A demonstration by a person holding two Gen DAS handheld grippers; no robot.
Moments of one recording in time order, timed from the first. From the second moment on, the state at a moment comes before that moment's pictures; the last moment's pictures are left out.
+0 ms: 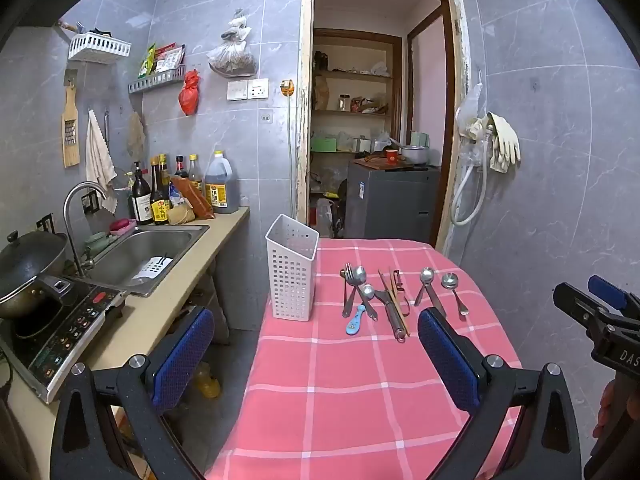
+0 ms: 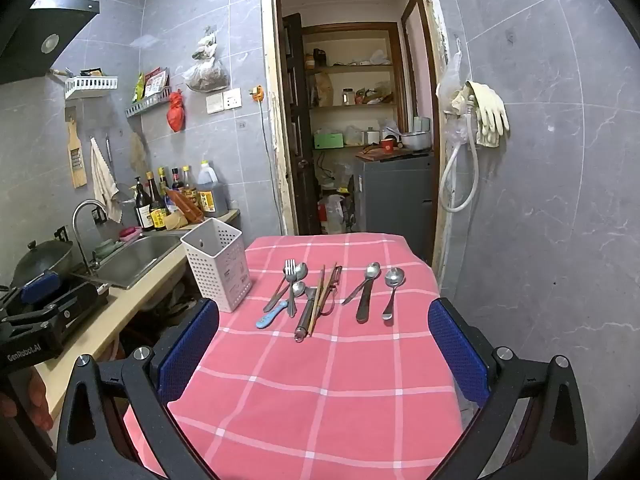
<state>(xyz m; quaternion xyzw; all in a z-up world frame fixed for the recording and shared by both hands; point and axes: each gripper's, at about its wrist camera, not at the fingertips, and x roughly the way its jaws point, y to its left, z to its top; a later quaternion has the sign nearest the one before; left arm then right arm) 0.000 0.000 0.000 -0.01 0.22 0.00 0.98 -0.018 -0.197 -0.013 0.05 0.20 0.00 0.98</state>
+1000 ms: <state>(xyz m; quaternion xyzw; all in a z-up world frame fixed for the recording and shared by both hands) 0.000 0.000 0.000 -0.02 0.21 0.00 0.98 -0.017 -0.197 -0.015 0.05 0.20 0.00 0.98</state>
